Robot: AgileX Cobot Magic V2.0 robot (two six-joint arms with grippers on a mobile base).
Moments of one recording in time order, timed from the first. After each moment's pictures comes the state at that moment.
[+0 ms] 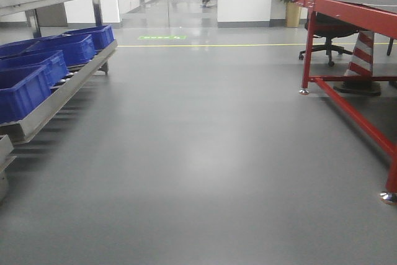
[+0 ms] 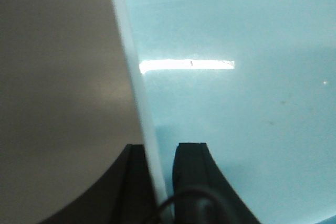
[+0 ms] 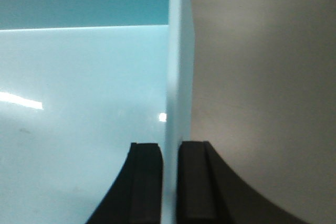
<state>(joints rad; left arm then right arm) -0.40 1.51 -1.96 -0.05 1.23 -0.12 0.40 1.57 -2.00 0.02 1.05 0.14</state>
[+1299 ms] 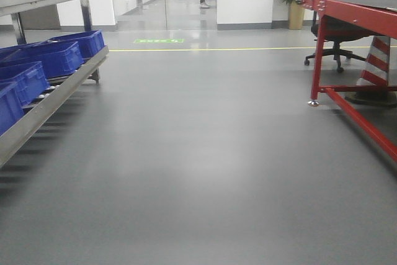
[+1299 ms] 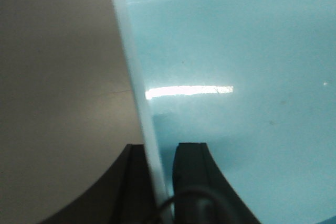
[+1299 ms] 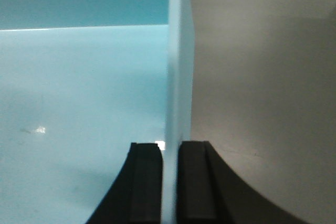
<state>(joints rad) -0.40 1.51 -1.96 -0.05 1.23 -0.12 0.40 1.57 -2.00 0.02 1.05 0.14</state>
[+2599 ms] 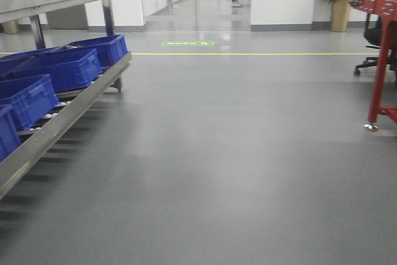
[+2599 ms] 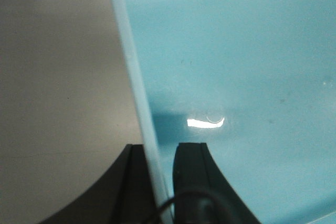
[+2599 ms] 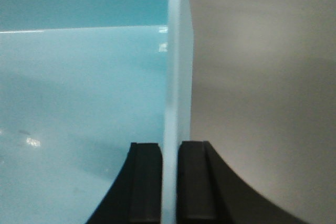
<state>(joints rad) -0.40 1.51 -1.96 -0.05 1.23 -0.12 0.40 1.57 -2.00 0.01 1.05 0.14</state>
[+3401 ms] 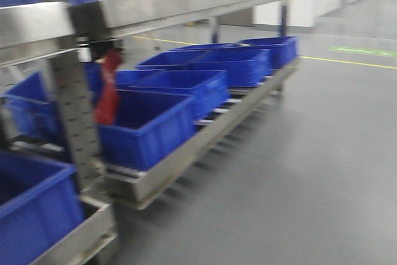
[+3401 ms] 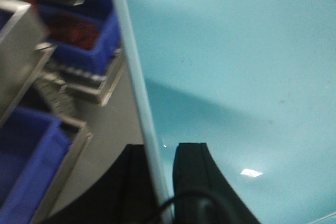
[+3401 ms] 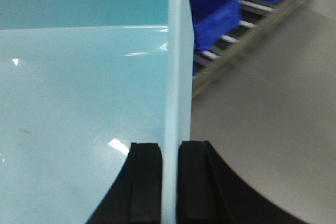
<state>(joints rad) -0.40 1.51 -1.96 -0.05 1.23 -0.12 0.40 1.57 -2.00 0.01 1.04 0.14</state>
